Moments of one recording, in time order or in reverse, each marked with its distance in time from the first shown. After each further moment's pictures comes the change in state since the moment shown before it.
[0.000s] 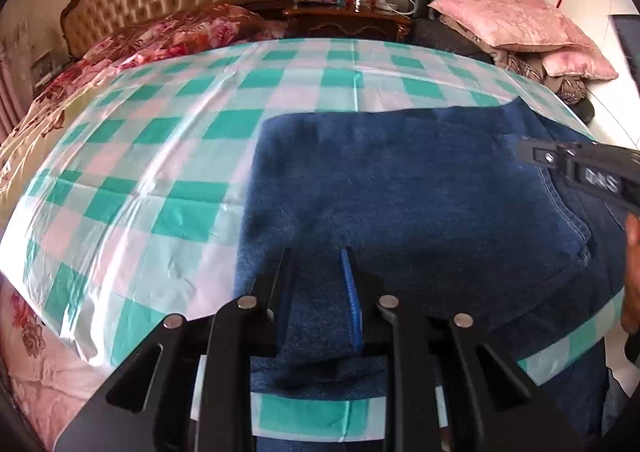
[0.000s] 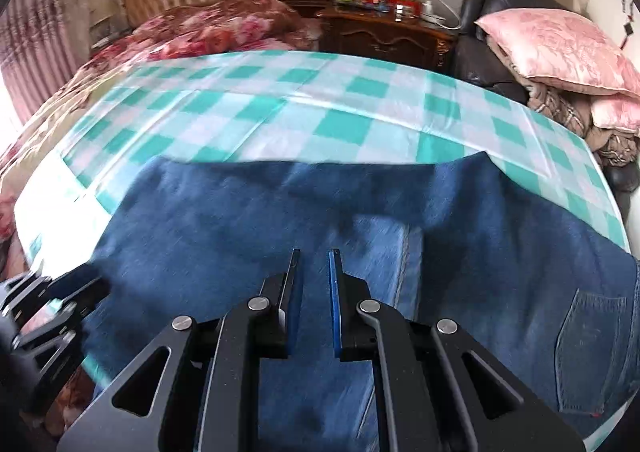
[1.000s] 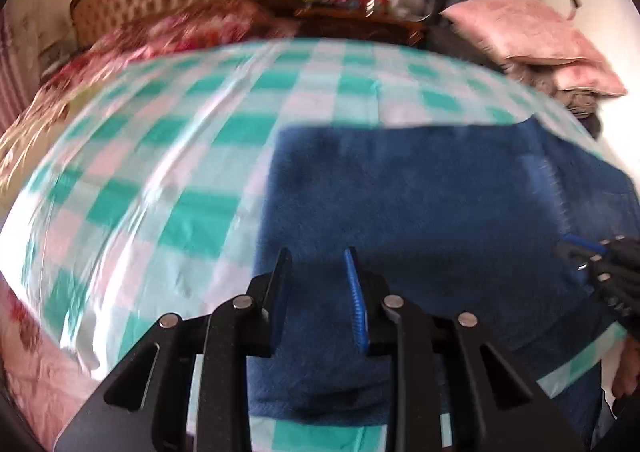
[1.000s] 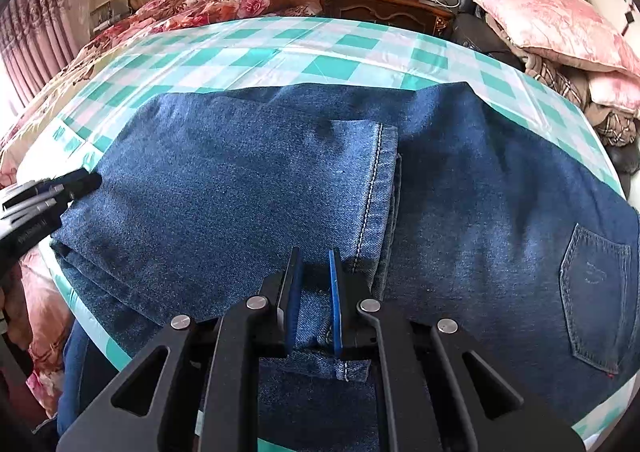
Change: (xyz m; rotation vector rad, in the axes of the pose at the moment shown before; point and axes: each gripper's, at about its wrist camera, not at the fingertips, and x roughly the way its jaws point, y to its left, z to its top) left arm 0.002 0.010 0.019 -0.029 -0.034 -0.015; right arm -0.006 -0.020 -0.054 0.002 0.054 -0.012
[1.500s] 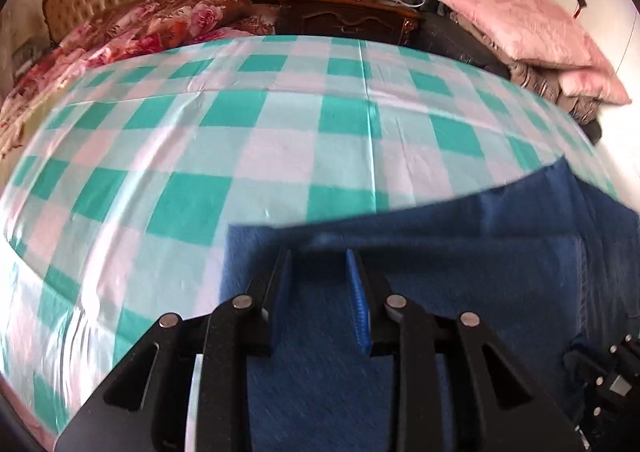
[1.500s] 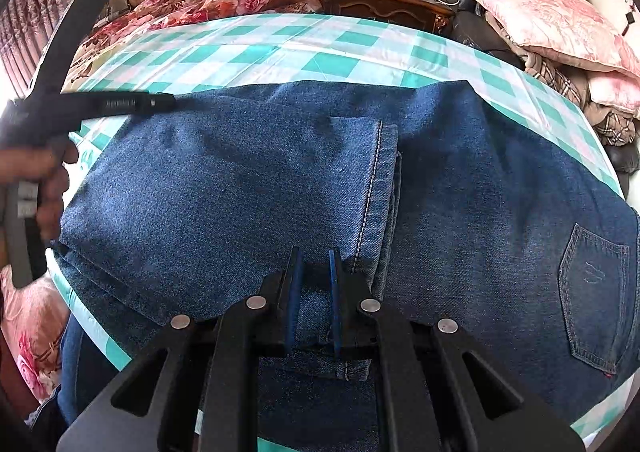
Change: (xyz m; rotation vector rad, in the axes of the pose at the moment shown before) left arm 0.090 0.008 0.091 -0.008 0.092 -0.050; right arm 0.002 0.002 0.005 -0.004 0.023 -0.008
